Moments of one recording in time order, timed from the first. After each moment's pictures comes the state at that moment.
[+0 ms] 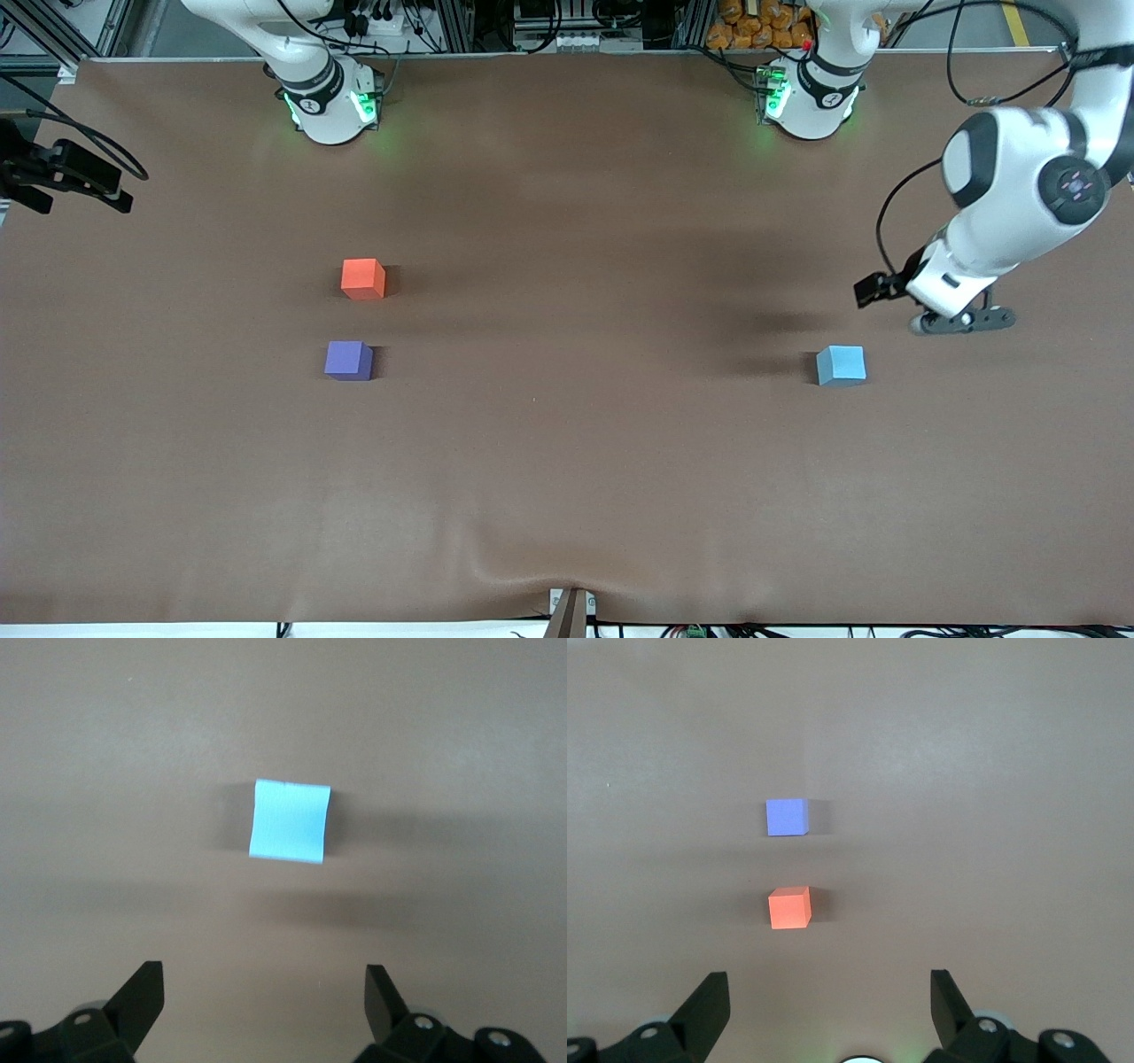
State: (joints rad) left arm 0.04 0.09 -0.10 -2.18 -0.01 2.25 -0.11; right arm -0.02 -0.03 -0.02 -1.49 0.04 1.42 -0.01
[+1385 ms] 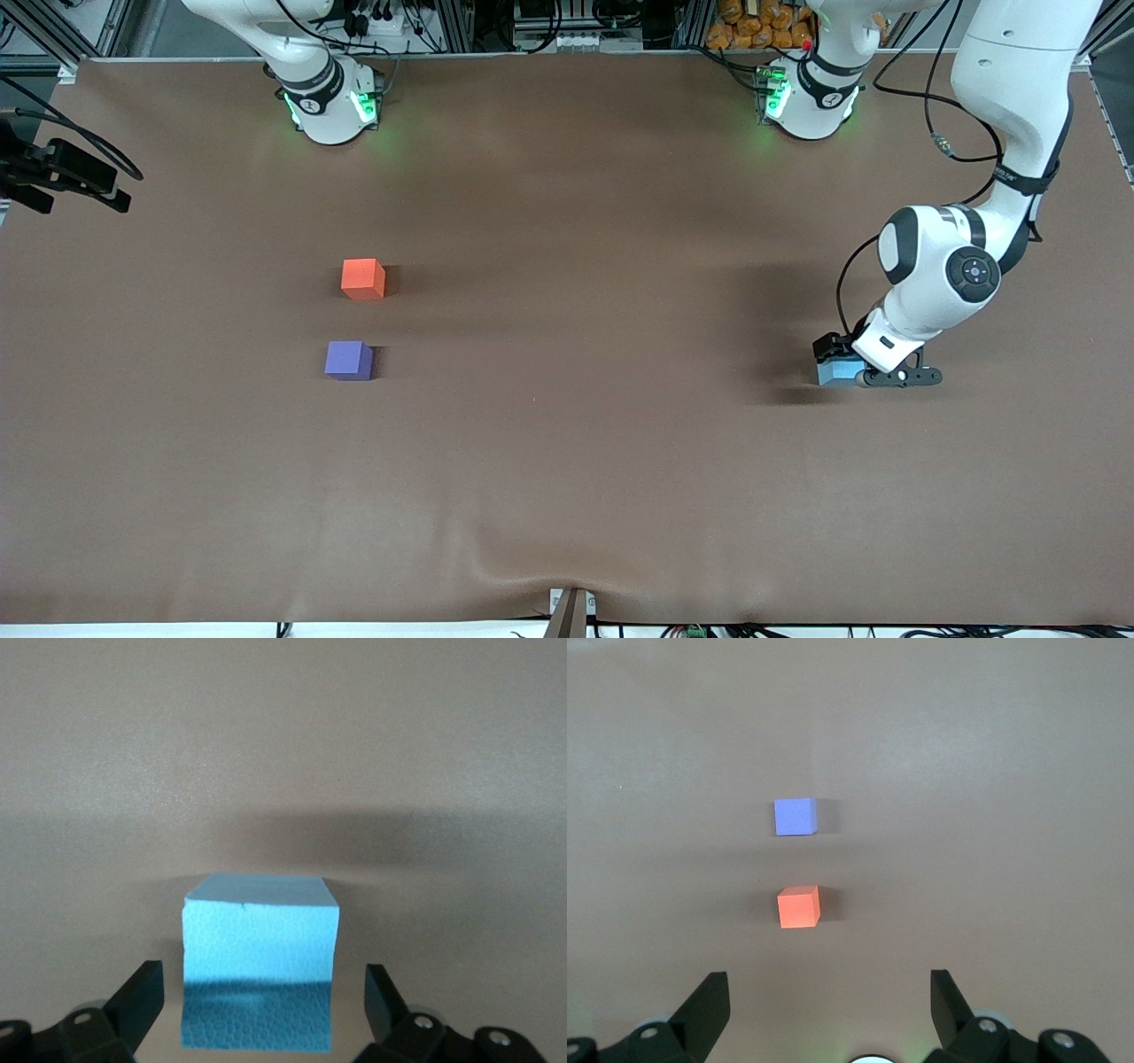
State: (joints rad) left arm 0.04 0.43 -0.10 -2.14 -0.01 2.61 -0.06; right arm -0.03 -0.03 -0.02 -1.49 0.07 1.42 -0.01
